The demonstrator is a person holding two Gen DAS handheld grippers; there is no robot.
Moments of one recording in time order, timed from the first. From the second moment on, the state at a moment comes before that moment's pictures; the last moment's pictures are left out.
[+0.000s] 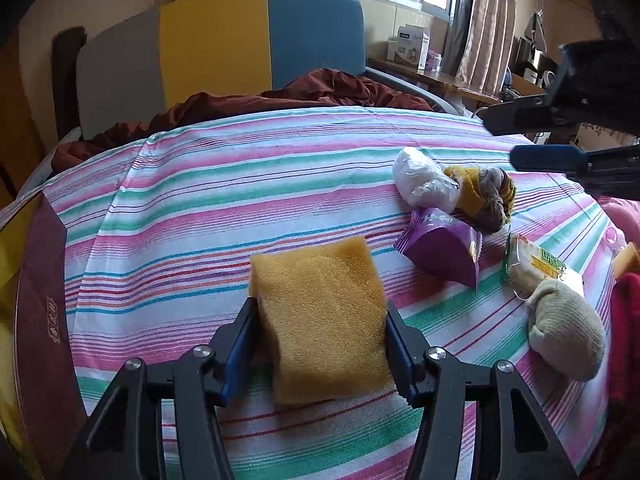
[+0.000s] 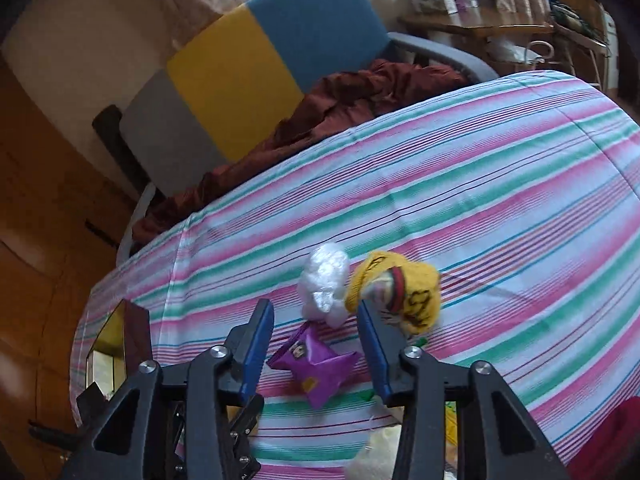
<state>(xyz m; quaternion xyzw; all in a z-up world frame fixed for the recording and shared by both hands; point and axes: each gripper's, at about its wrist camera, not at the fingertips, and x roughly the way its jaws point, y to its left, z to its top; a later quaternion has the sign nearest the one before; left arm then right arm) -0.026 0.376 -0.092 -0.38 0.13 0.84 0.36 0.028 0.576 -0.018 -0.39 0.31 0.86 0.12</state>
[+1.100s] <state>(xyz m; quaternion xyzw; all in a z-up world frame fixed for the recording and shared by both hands) -0.028 0.376 -0.092 -0.39 0.12 0.84 0.37 -0.049 0.579 -0.085 -0.51 0.16 0.83 0.19</state>
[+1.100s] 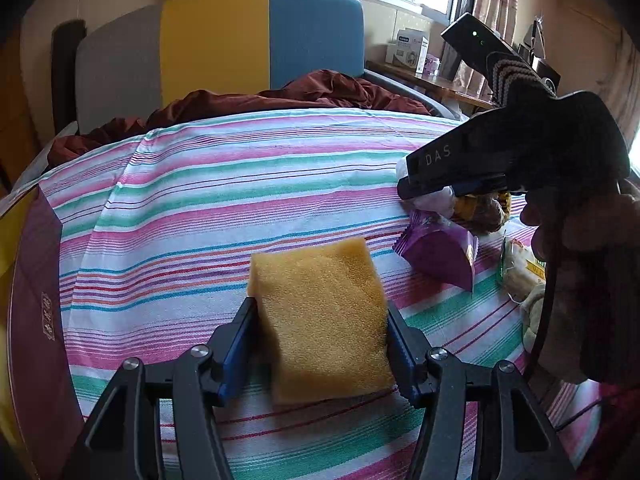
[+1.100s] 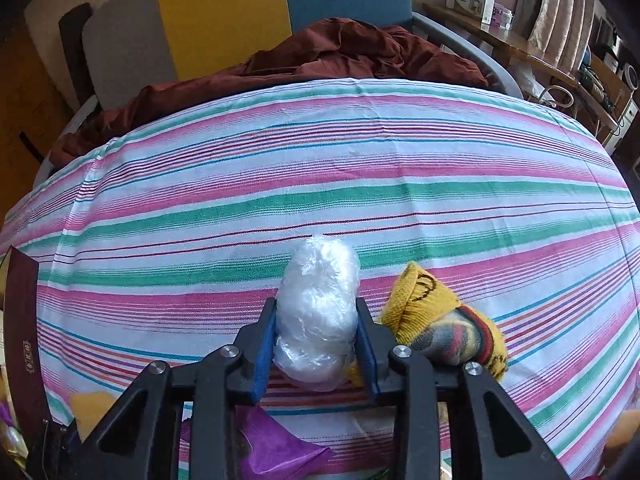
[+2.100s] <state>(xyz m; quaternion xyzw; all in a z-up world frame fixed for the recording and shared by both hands) -0.005 0.260 0.005 -0.36 0.09 0.89 0.27 -0.052 0.566 -0.090 -0.51 0.12 0.83 0.20</state>
